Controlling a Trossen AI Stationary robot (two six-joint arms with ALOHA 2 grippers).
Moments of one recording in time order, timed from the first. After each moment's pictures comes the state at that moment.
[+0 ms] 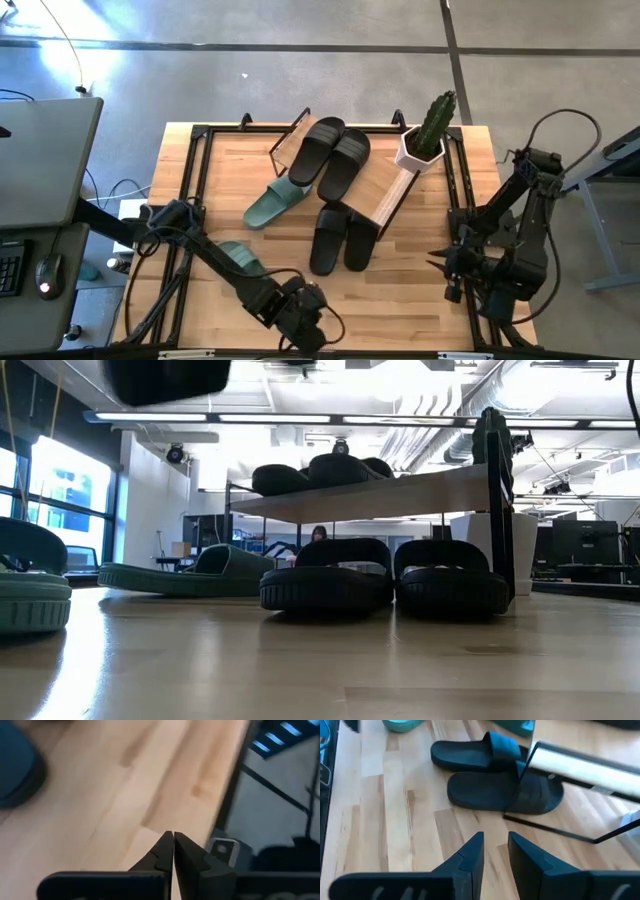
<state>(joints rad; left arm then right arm) -0.53 2.06 1.63 -0.59 -0.33 -1.07 1.20 1.30 1.07 -1.37 0.85 1.49</state>
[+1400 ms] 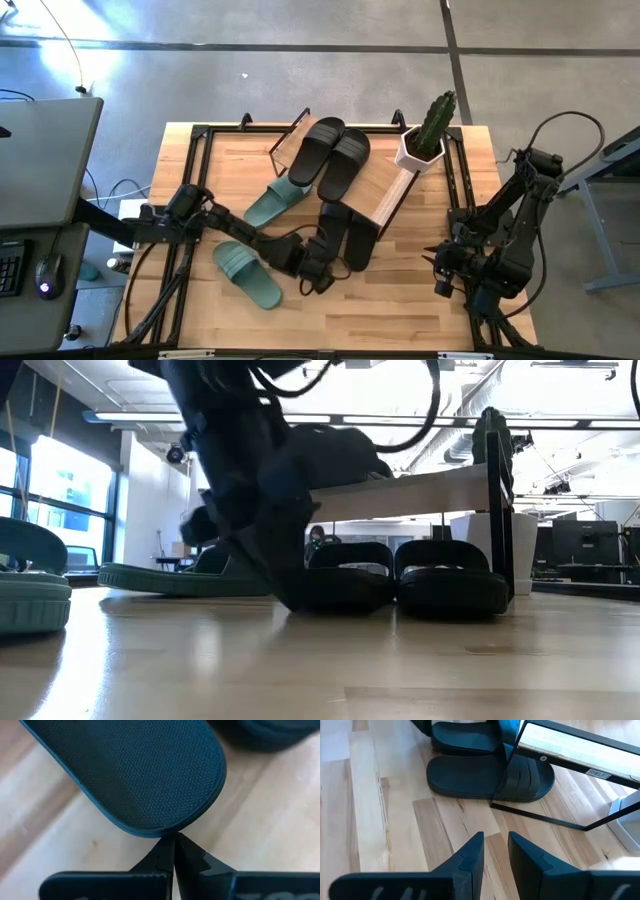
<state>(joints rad) -0.26 2.06 1.36 -0.54 -0.33 -1.01 1.13 1.31 1.01 -1.33 0.79 1.46</state>
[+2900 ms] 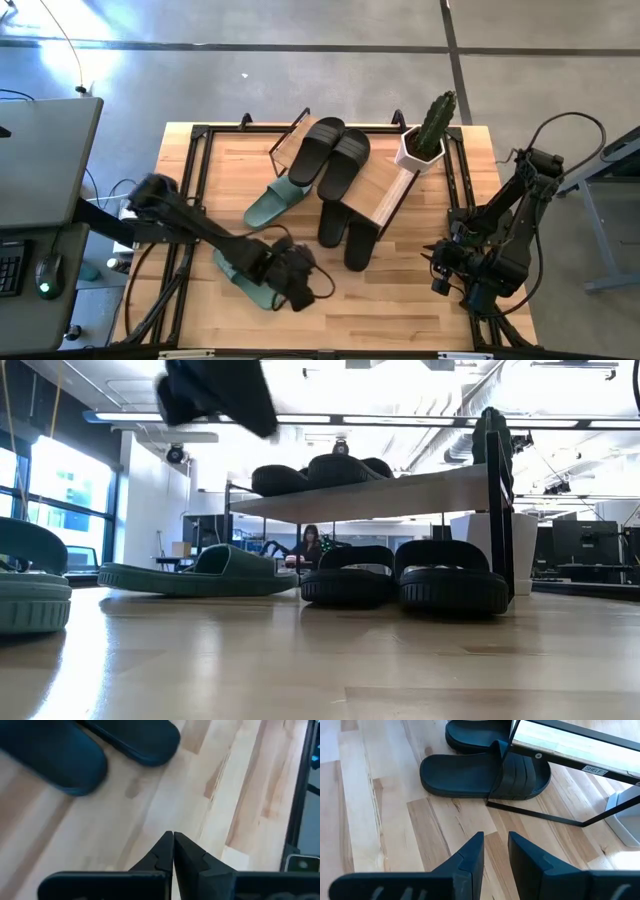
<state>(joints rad) -0.40 1.79 1.36 -0.63 -0.38 -0.86 1.10 1.31 1.01 -1.33 0.77 1.46</state>
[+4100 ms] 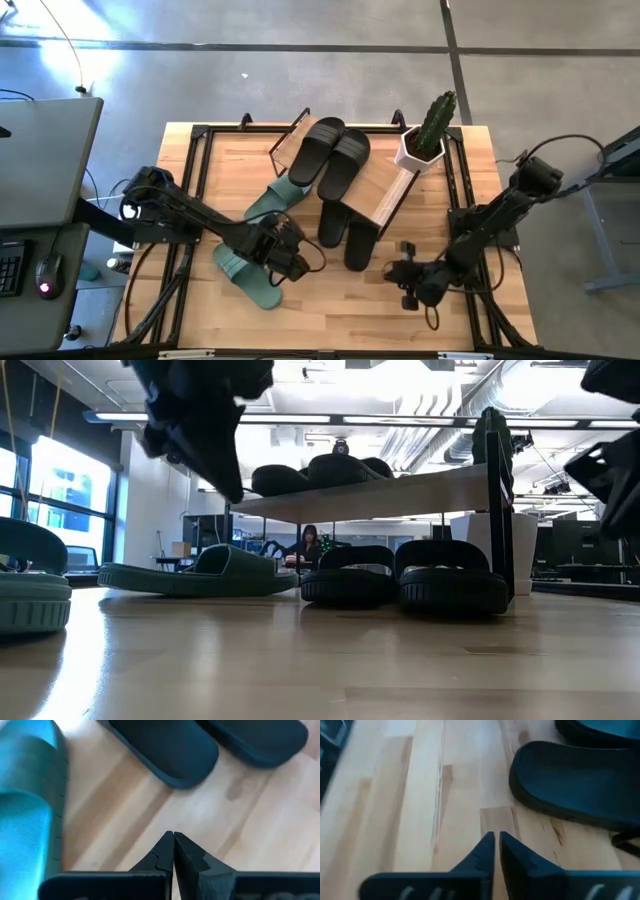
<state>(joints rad) -0.31 1.72 1.22 -0.75 -0.49 -0.96 0.81 1.43 0.63 -0.15 0.52 0.69</state>
